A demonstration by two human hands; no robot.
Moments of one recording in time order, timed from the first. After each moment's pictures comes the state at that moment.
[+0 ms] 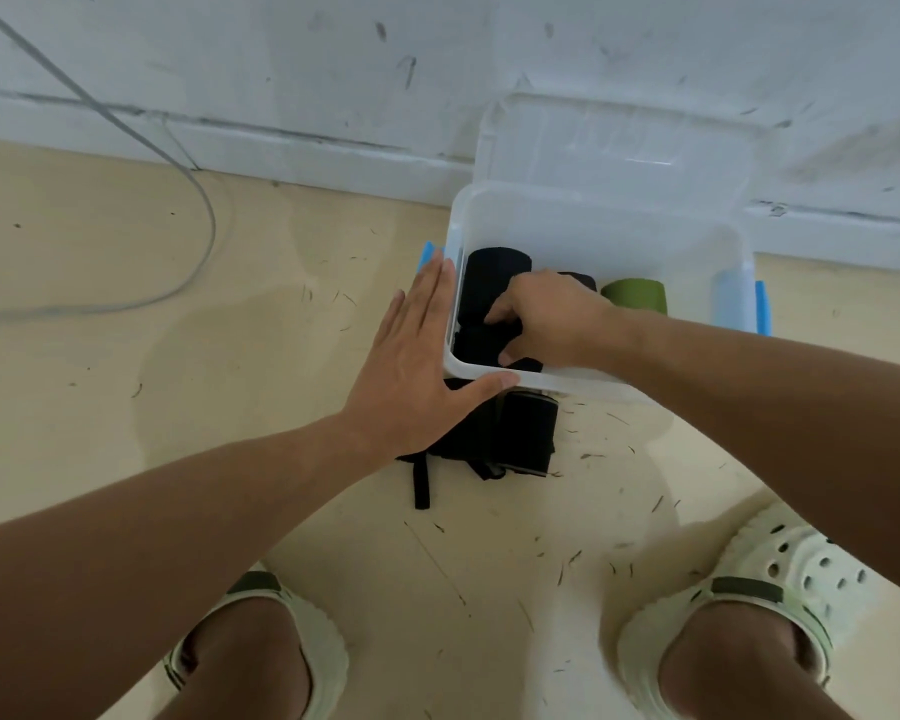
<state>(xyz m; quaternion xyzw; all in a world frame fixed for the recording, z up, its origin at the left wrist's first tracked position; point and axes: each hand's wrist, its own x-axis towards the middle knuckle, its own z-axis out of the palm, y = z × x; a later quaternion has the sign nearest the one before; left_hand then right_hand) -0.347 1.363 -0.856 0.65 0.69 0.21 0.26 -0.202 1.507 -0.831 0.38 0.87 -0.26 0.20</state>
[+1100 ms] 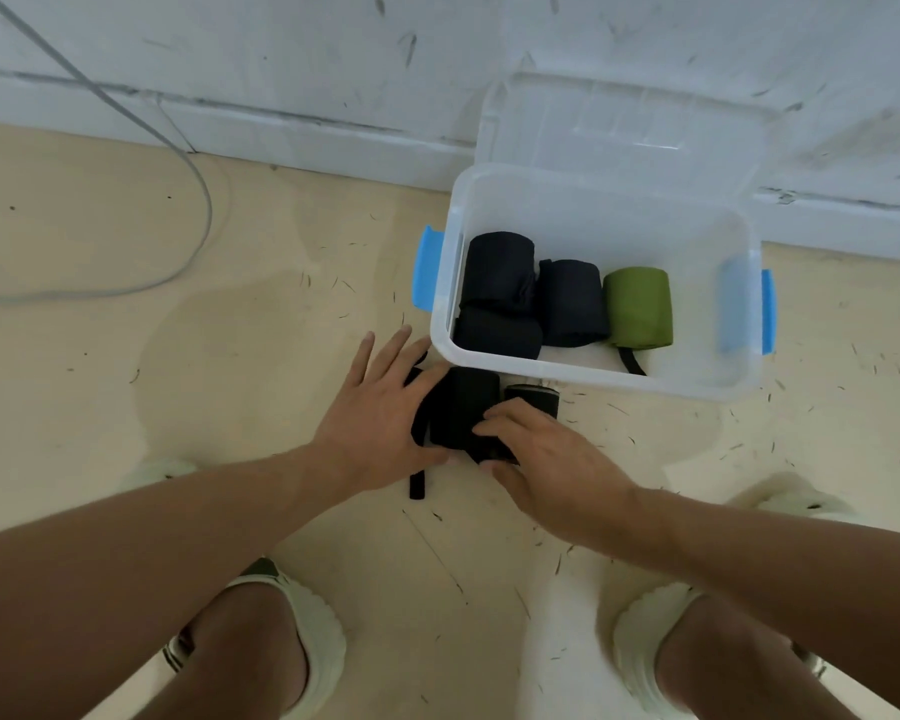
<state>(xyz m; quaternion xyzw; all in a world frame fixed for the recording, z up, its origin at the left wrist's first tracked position) -0.368 1.318 -0.897 0.72 0.66 0.00 0.21 -0.144 1.369 -0.847 0.37 0.85 -0.35 0.13</state>
